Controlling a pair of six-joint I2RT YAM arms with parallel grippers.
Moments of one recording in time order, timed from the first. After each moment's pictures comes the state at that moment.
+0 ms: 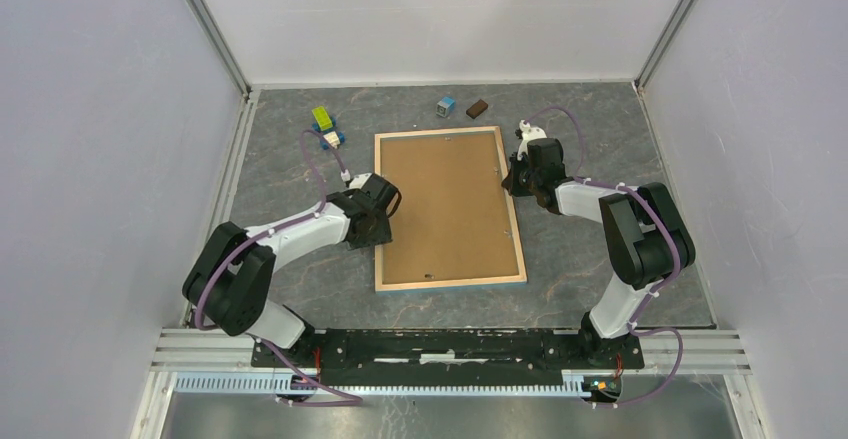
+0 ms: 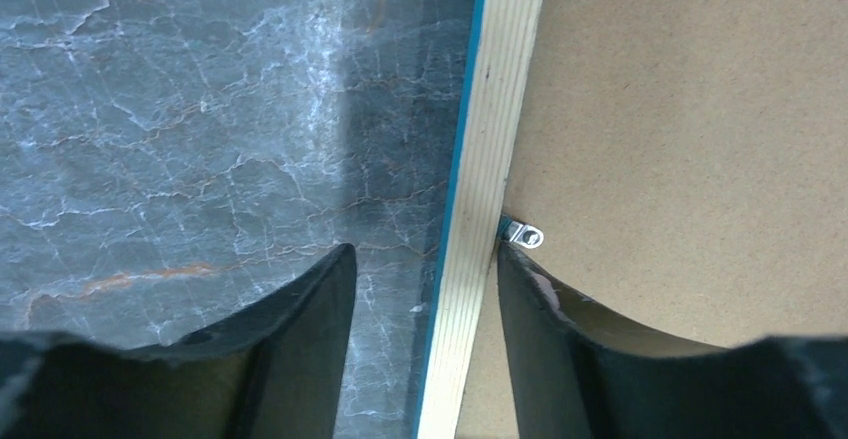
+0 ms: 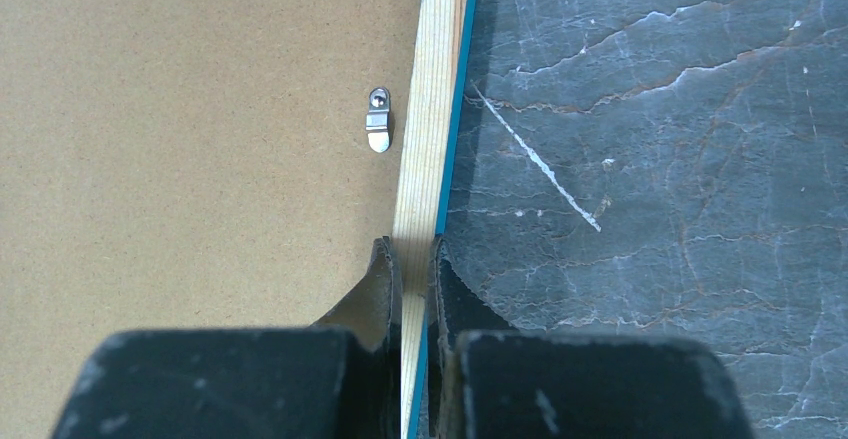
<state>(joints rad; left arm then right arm) -0.61 1.50 0.82 -0.54 -0.31 -0.74 0.29 1.75 0.85 0.19 -0.08 0.20</state>
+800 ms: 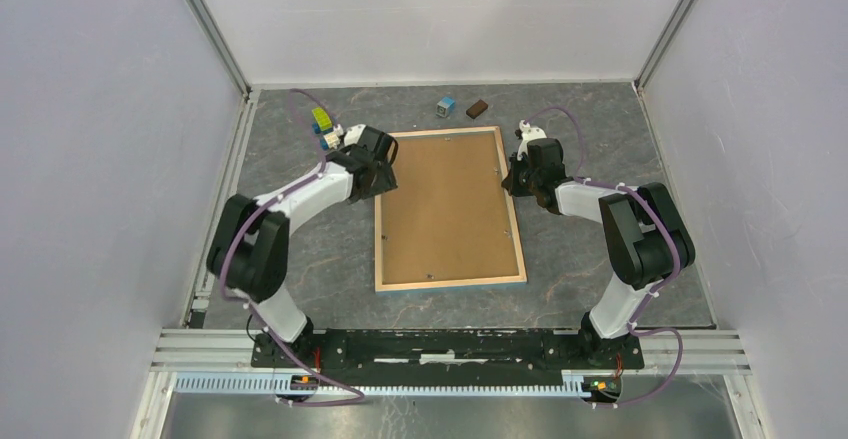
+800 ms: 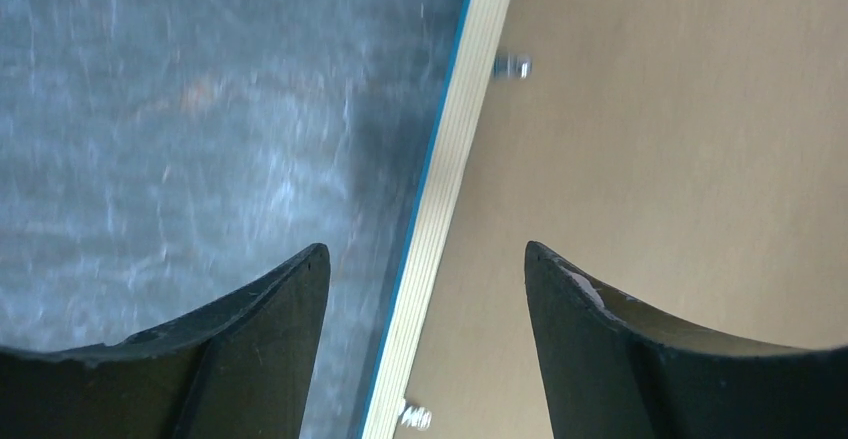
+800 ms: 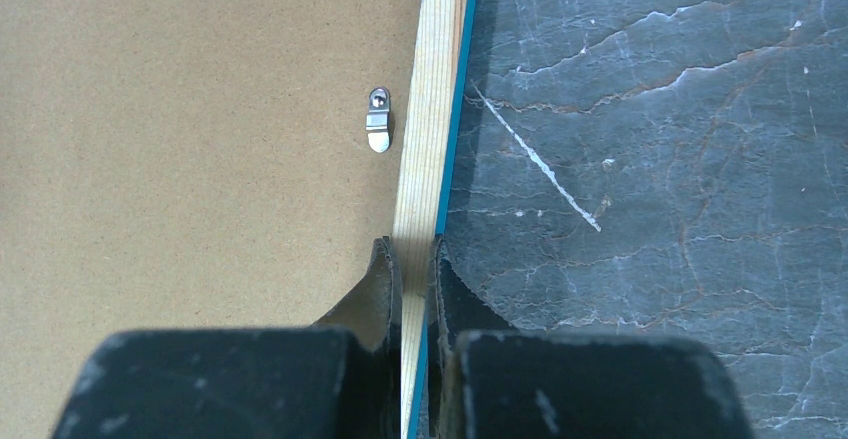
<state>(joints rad) -0.49 1.64 1.11 -0.53 -0.36 -0.71 0.29 1.75 0.85 0.19 -0.08 0.20</state>
